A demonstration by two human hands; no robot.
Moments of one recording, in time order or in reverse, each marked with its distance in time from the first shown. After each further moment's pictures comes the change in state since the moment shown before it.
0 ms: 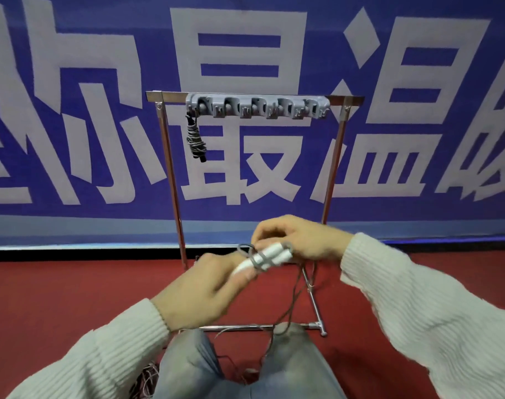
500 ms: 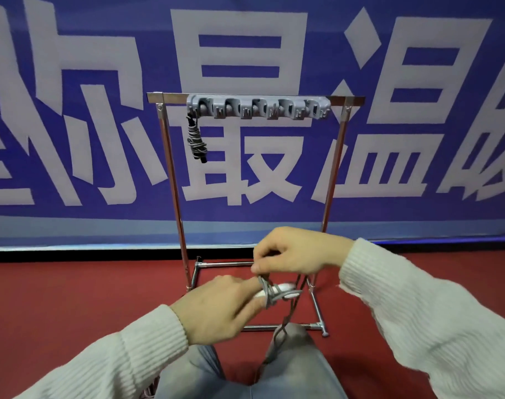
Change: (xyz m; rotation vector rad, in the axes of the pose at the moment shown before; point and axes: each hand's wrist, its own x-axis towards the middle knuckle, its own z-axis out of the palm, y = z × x) left_hand -0.002 -0.016 0.030 0.307 -0.216 -0.003; right_hand -0.003 -0.016 0.009 -0.374 -0.109 0.000
